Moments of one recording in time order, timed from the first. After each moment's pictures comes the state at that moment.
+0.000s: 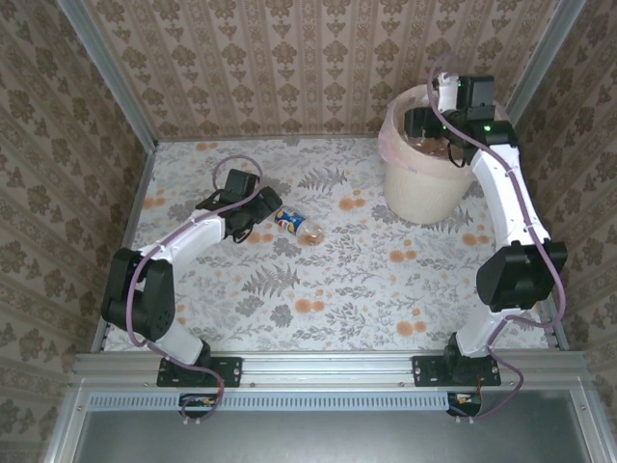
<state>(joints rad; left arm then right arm) -0.42 1.57 1.06 -0.39 -0.03 -0.93 0.00 1.74 1.83 -0.67 -0.14 0.00</state>
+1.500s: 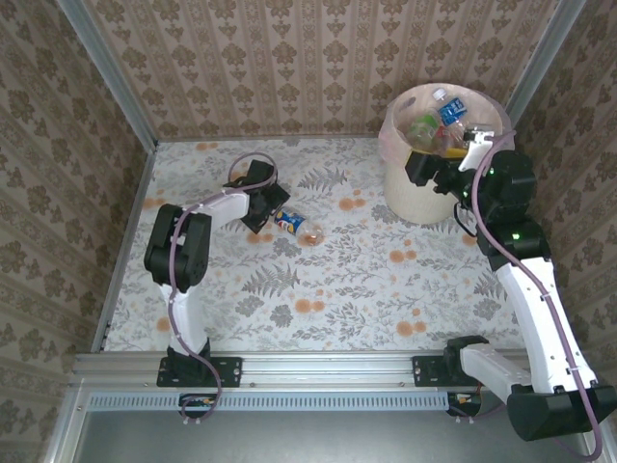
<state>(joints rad) -0.41 1.98 1.33 -0.40 -0.03 -1.12 0.08 1.00 1.16 -0.32 -0.29 0.32</state>
